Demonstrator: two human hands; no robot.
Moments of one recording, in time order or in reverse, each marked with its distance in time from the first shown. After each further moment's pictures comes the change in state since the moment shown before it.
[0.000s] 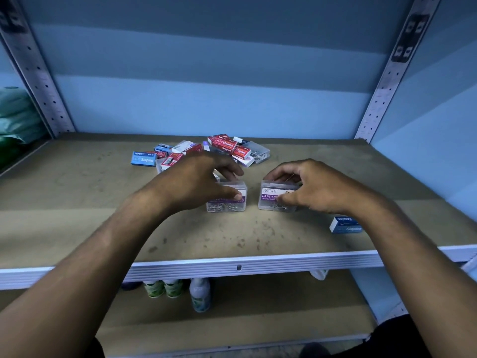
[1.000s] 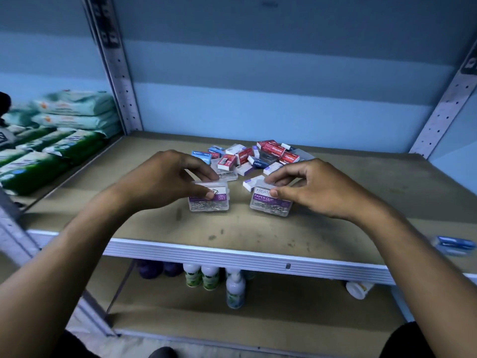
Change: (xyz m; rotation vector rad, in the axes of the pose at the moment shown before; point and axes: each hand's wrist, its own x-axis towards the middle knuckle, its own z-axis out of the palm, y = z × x) left_hand -0.087 -0.063 -0.072 -0.059 0.079 -0.229; right_hand 0.021 -0.068 0.040 0.162 0.017 -0.152
